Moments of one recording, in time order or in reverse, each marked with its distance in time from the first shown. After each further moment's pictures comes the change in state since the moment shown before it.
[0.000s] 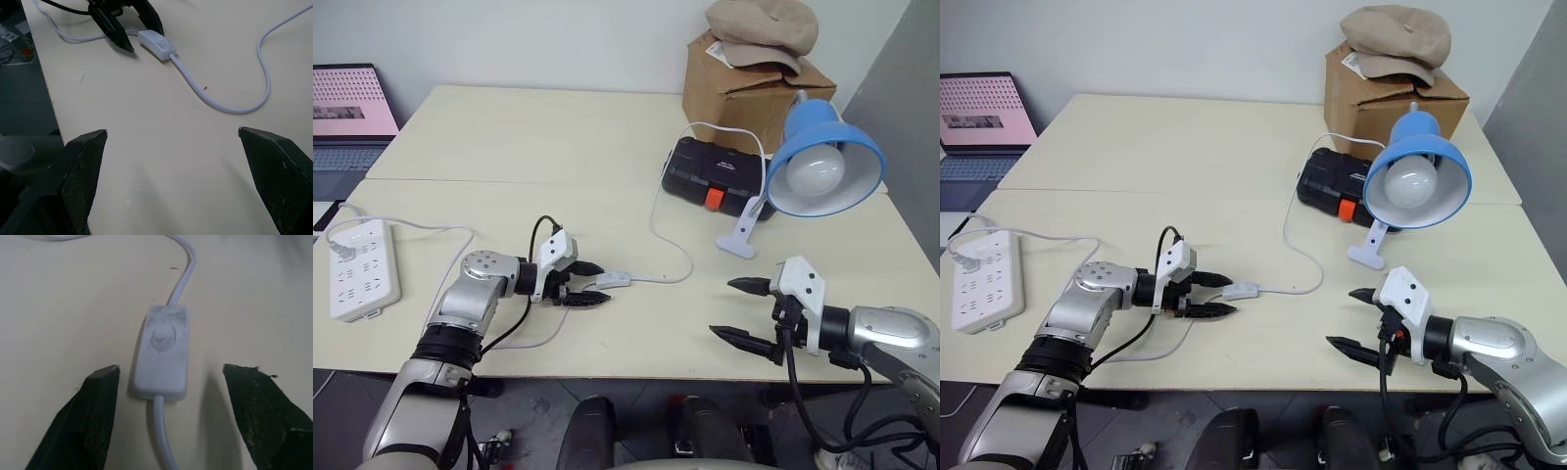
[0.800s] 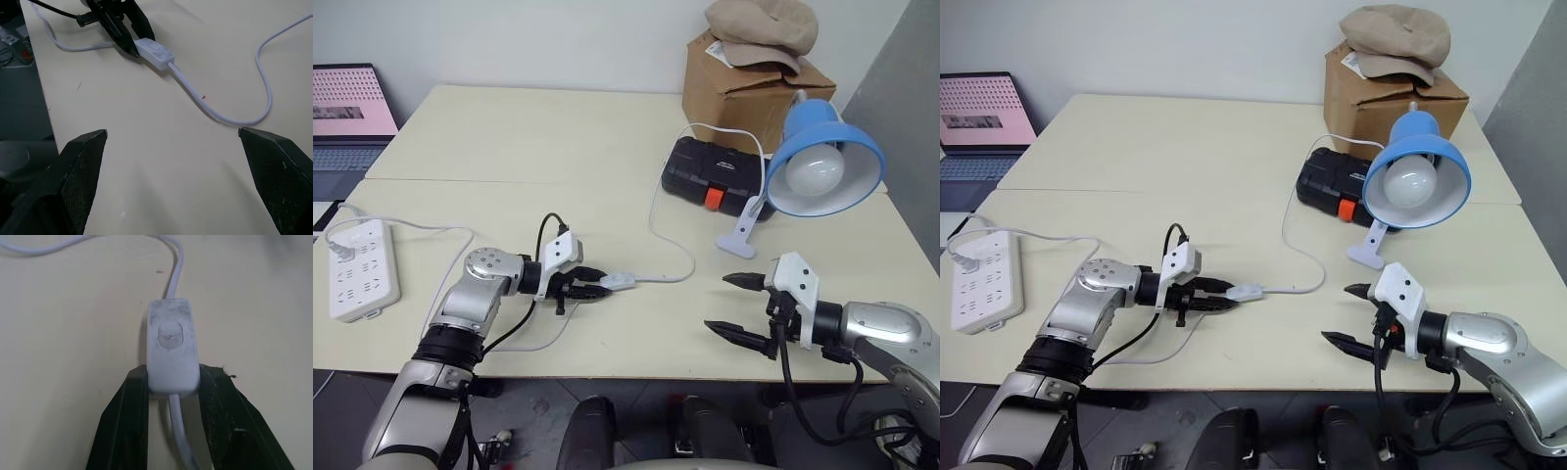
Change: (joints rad) left arm 0.006 0.000 -0.009 -0.085 0.017 -0.028 0.018; right arm -0.028 0.021 0.036 0.026 -0.018 -0.028 -0.021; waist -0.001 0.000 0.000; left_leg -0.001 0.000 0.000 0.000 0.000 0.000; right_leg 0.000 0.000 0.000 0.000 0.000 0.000
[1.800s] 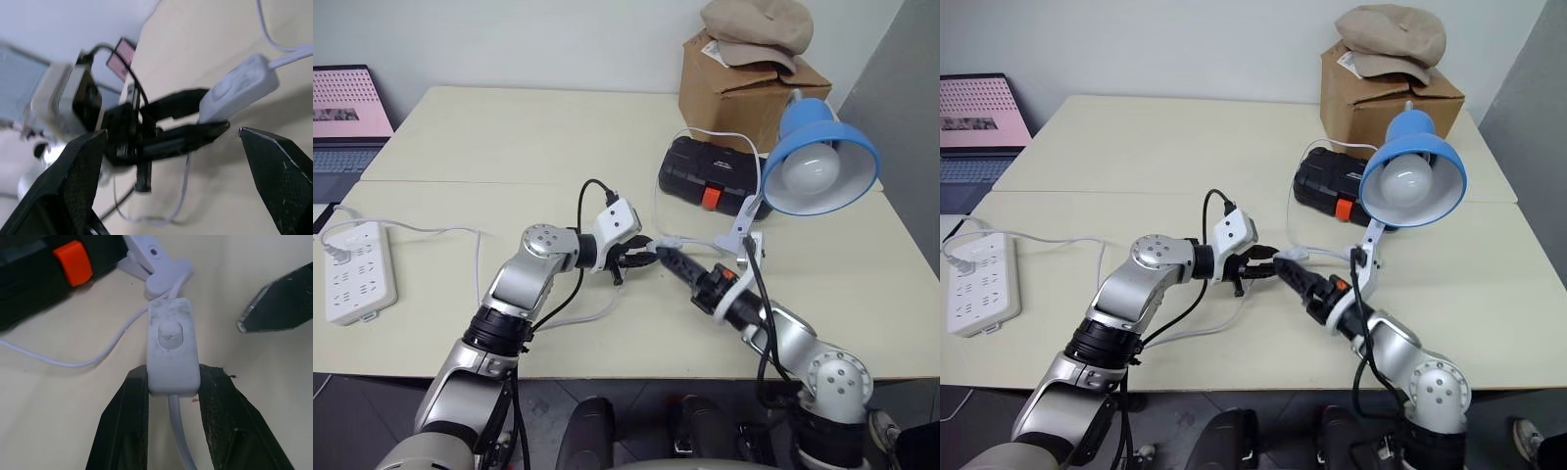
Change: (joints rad) left arm -0.116 -0.188 -0.073 -0.251 0.074 0.327 0.345; right arm -0.136 0.823 -0.075 0.258 0.772 0.180 -1.016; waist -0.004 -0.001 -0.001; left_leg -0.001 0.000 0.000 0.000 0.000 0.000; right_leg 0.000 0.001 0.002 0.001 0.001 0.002
